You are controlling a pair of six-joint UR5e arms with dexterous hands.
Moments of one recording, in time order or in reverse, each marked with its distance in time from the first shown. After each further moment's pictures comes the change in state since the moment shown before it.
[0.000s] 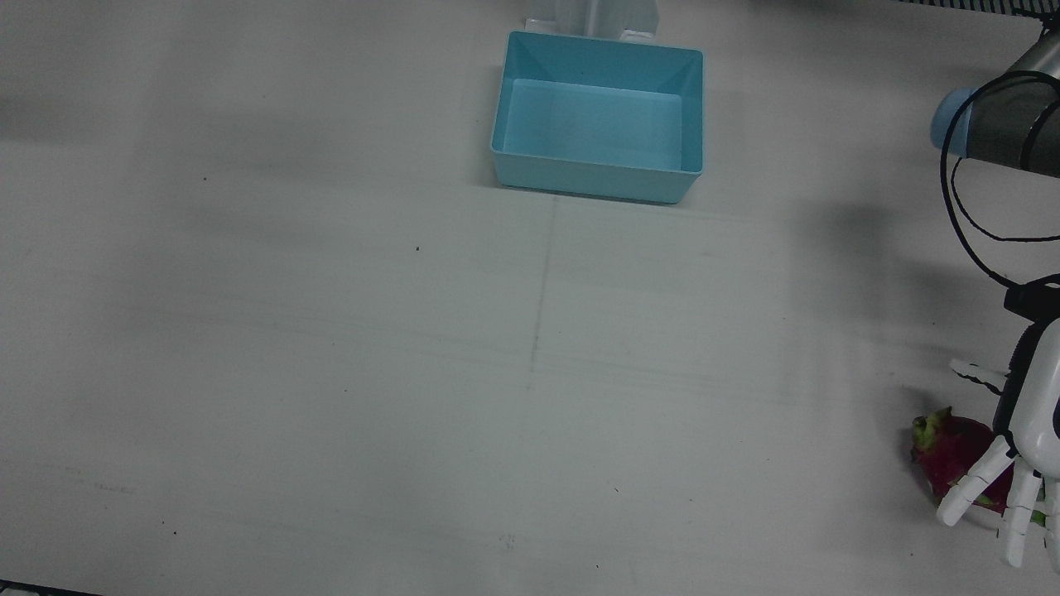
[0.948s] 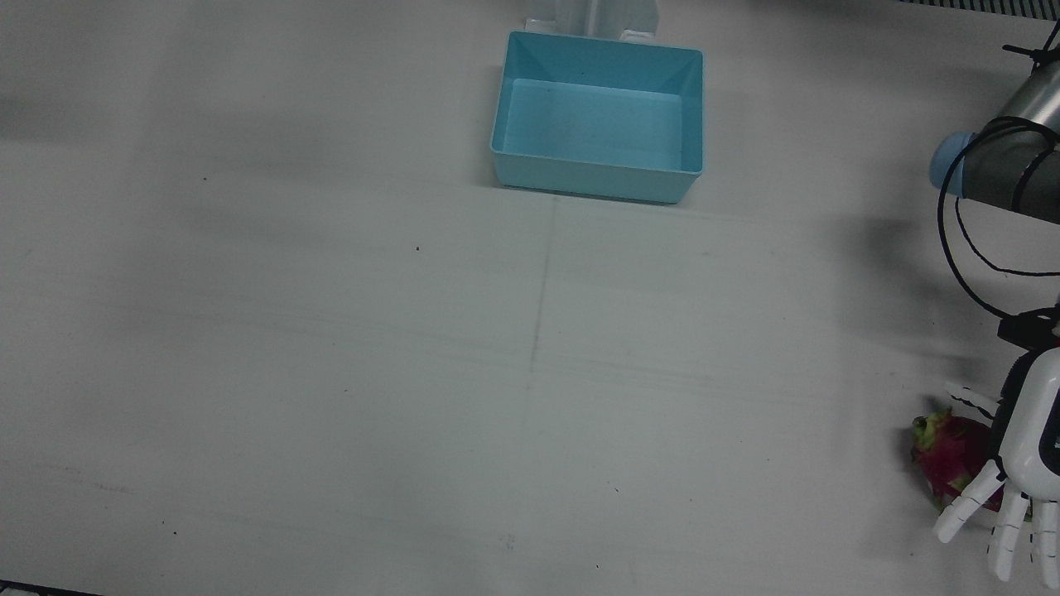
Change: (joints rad) left arm 0.009 -0.017 0.174 -0.135 0.004 0.000; right arm 0.000 0.000 0.001 0.000 0.000 0.000
